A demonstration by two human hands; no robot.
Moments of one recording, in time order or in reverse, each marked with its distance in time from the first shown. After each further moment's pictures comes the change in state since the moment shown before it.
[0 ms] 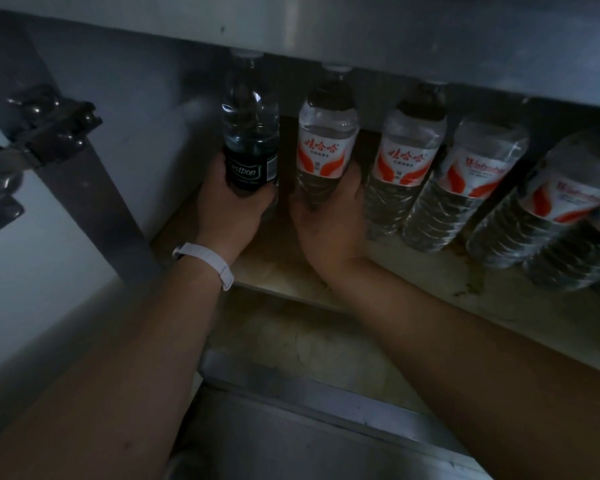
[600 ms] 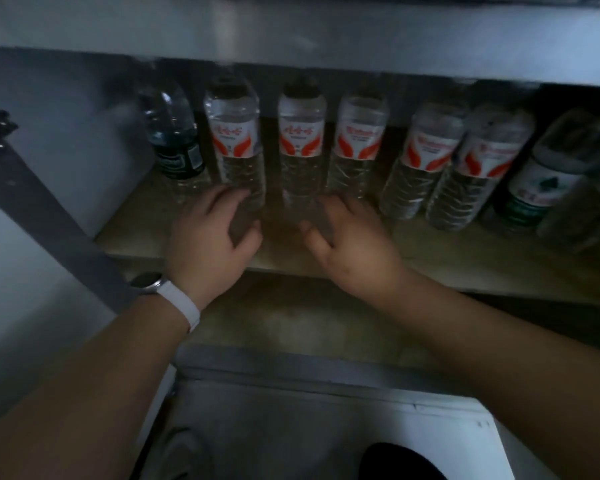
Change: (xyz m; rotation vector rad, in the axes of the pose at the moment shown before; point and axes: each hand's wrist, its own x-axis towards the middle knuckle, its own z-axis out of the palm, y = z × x) left_hand -0.105 0.038 0.006 0.624 -0.251 0.555; right_hand -0.044 0.035 -0.161 -0.491 -0.355 -0.230
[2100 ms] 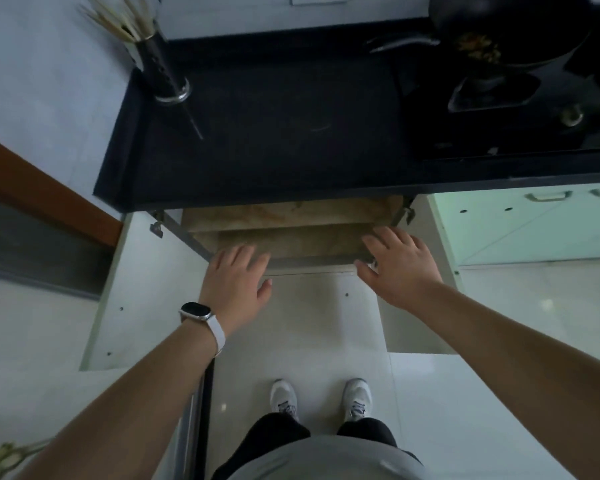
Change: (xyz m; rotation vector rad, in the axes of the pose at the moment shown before) left_hand -0.042 0.345 -0.381 0.403 -0.691 0.177; right_hand -0.208 -0.109 -0.504 -0.363 -0.504 0.271
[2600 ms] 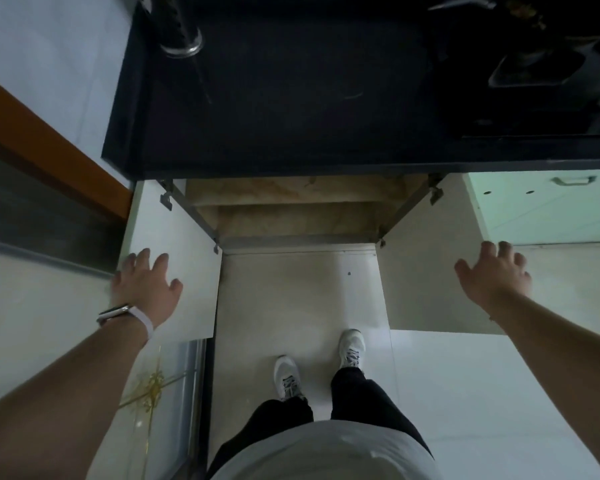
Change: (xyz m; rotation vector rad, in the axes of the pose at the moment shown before) left_hand -0.068 -0.193 0.070 -0.004 -0.293 -0.505; right_hand -0.022 0.049 0.067 0.022 -0.088 0.706
